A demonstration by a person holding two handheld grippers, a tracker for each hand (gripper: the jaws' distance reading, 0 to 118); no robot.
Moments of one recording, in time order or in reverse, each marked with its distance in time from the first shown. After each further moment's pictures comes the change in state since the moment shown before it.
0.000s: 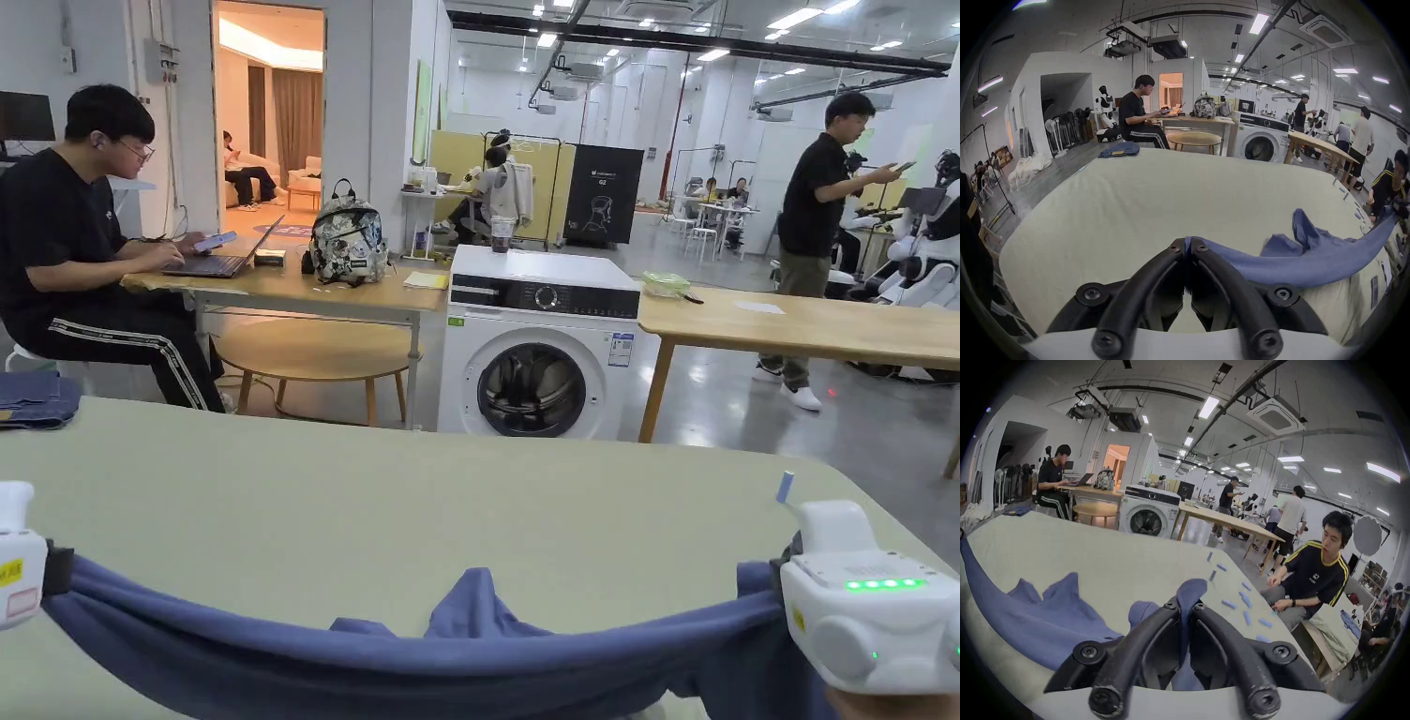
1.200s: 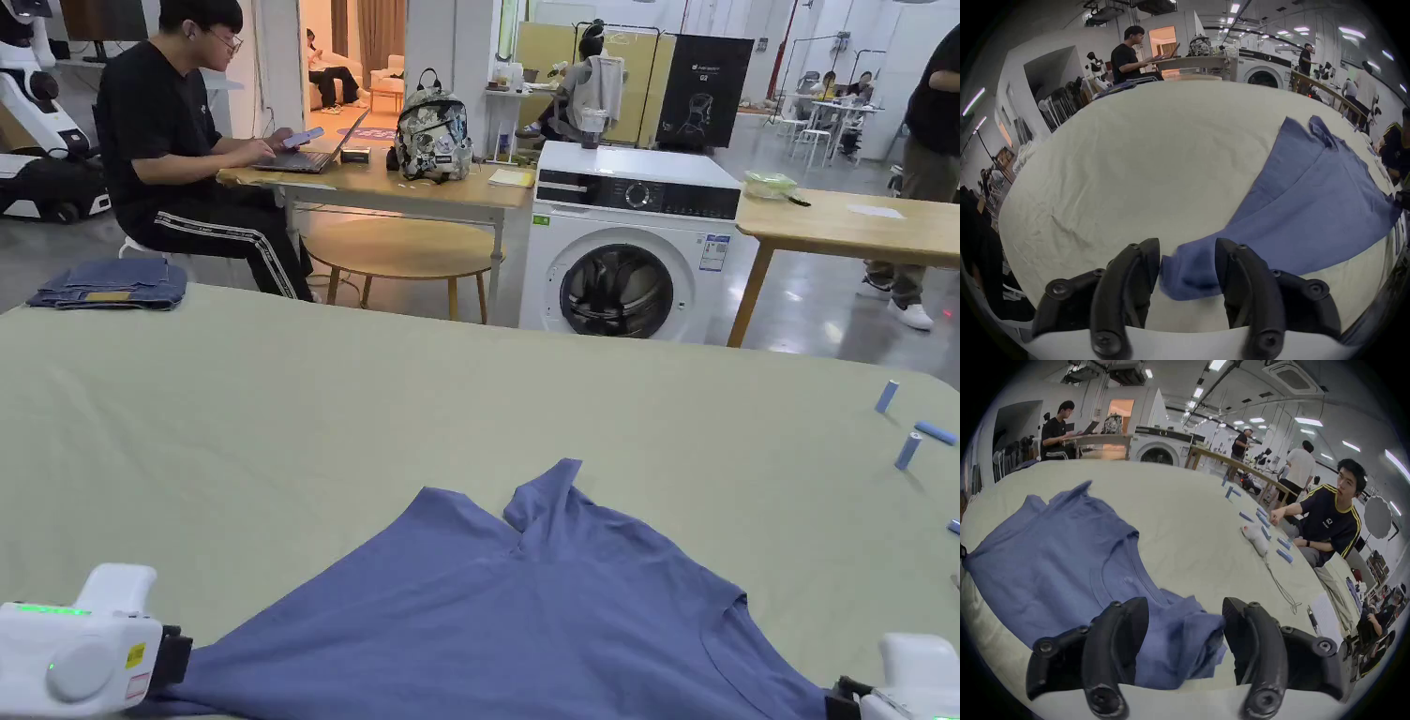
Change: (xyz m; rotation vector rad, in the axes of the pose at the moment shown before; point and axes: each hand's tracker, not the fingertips) left arm -0.002 -0.156 -0.019 -0.306 0.053 -0.087; right arm -0.032 -0.155 0.024 -0.293 0.064 0.018
